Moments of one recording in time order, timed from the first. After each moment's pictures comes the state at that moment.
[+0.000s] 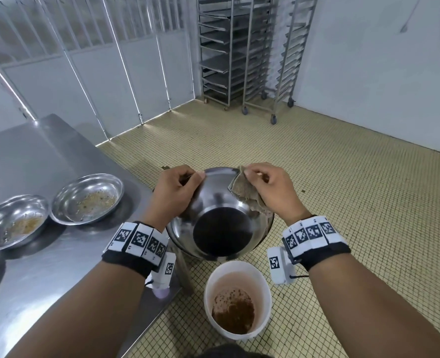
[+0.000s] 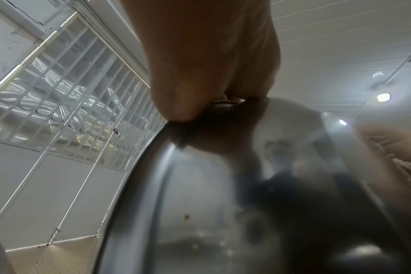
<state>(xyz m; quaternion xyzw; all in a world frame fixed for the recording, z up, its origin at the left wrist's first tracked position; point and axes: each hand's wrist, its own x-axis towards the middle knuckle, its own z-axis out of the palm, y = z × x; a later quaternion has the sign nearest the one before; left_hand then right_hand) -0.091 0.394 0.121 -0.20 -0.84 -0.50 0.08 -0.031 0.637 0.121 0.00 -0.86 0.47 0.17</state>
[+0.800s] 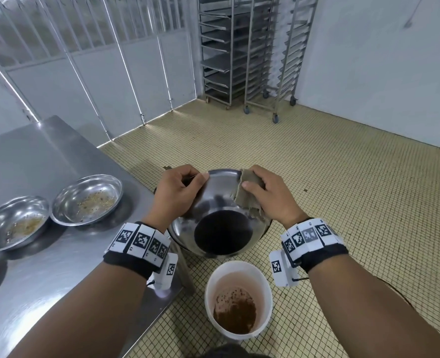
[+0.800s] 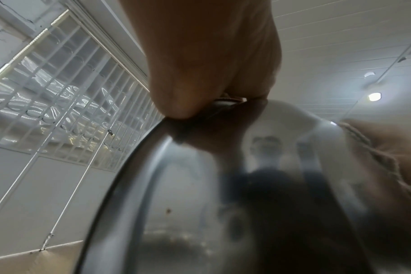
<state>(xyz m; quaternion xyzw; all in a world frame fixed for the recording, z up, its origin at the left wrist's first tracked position) -0.086 0.407 0.124 -0.21 -0.83 -0.51 0.09 -0.026 0.646 0.110 0.06 -0.88 0.44 0.15</state>
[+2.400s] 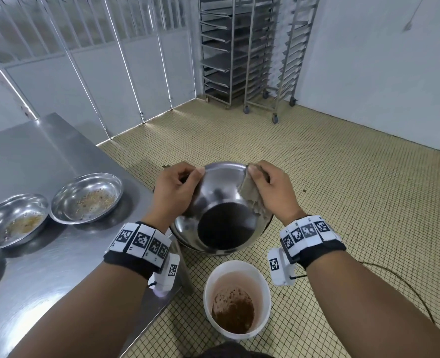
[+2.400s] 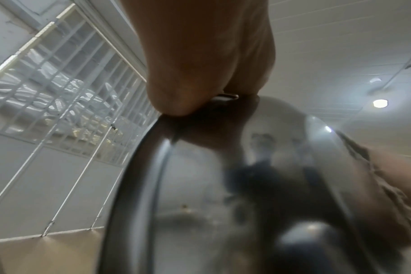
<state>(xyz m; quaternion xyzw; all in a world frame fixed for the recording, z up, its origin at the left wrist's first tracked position) -0.085 0.405 0.123 -0.19 -0.83 -0.52 0.12 -0.032 0.641 0.112 0.01 -0.87 0.44 0.22</state>
